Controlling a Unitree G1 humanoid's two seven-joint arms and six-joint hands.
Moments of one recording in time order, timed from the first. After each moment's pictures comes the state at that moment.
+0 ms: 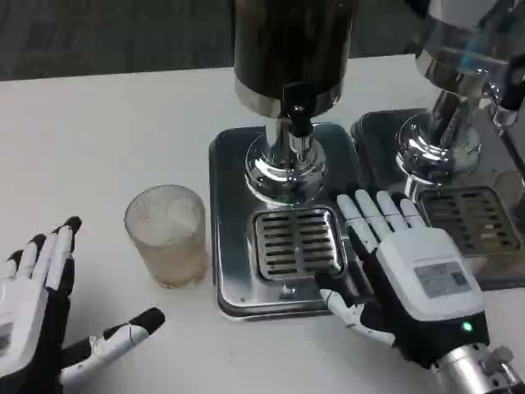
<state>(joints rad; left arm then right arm) 0.40 0.46 -0.02 -0.01 0.72 -0.16 0.37 0.11 -0.36 0.38 -0.01 -1.02 -0.04 -0.34</state>
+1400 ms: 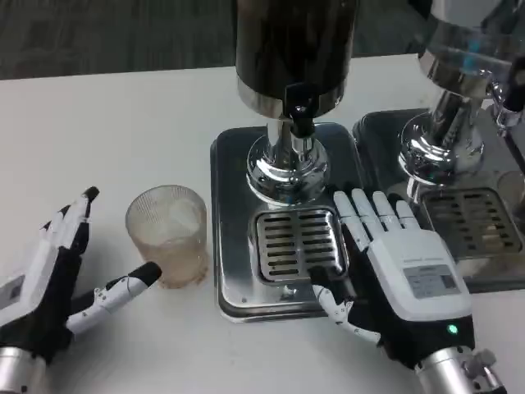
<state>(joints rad) -0.03 0.51 -0.08 0.65 0.53 -0.54 0.38 0.12 -0.29 0.41 -0.01 -1.06 0.04 -0.36</state>
